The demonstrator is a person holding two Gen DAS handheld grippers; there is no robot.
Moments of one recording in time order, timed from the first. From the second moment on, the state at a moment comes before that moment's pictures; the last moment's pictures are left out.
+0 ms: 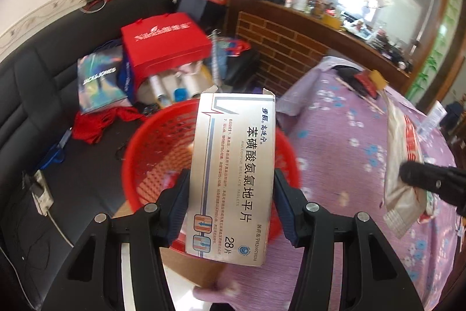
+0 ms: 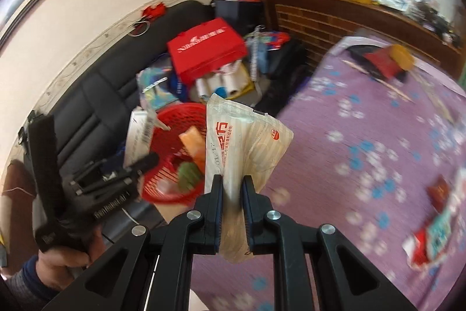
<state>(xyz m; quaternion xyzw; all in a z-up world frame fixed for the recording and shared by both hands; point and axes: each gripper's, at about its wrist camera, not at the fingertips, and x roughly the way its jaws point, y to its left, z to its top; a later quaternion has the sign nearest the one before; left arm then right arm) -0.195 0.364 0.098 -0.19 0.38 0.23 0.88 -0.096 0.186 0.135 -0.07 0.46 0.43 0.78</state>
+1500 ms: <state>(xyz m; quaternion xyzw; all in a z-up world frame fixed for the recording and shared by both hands) -0.088 0.086 0.093 -0.06 0.46 -0.07 0.88 -0.093 -0.125 0.074 0.13 0.54 0.17 0.82</state>
